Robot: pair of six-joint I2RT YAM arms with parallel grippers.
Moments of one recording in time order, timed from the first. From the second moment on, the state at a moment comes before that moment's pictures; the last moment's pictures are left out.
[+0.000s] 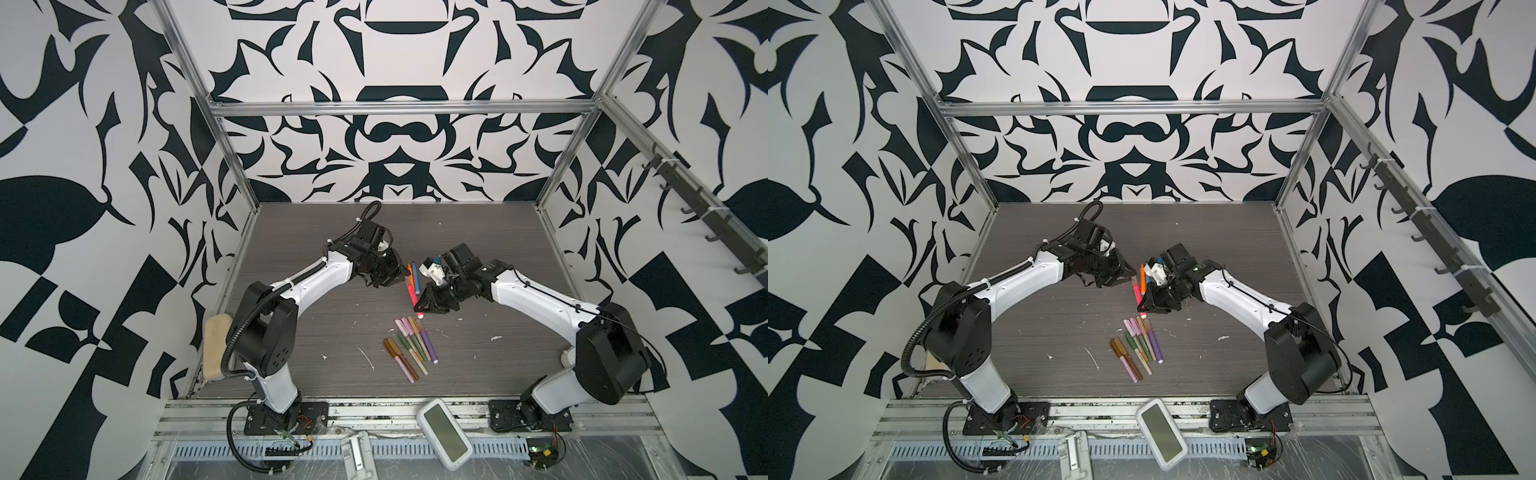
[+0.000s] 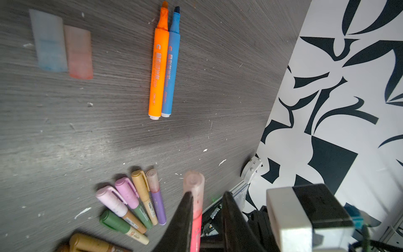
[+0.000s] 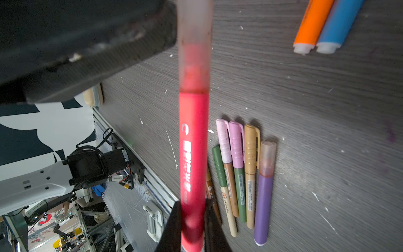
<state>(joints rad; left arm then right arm) -0.59 1.73 1.30 -0.48 0.55 -1.03 0.58 1.52 1.05 -0.63 -0.64 0.52</state>
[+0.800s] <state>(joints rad) -0.60 1.78 1.37 -0.62 0.51 -0.93 0.58 1.51 1.05 -0.60 -0.67 0.54</state>
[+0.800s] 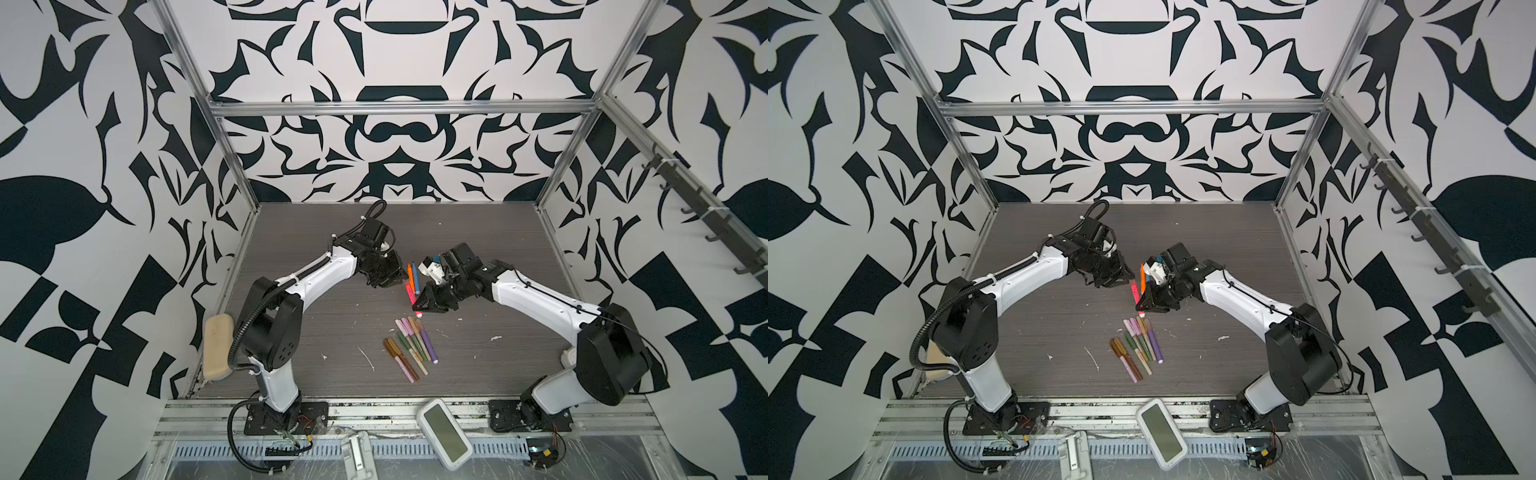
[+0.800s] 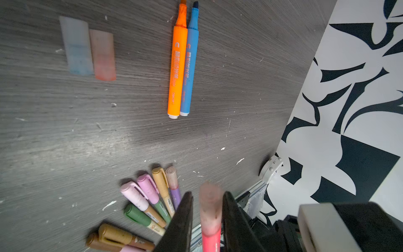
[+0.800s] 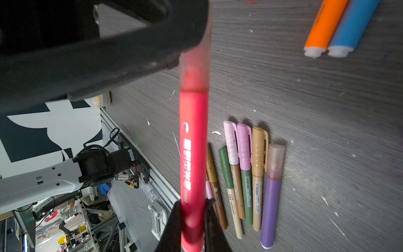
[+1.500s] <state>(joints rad) -0.60 1.80 1.41 -0.64 0.52 -0.92 0.57 1.51 1.05 -0.55 -0.71 0.58</state>
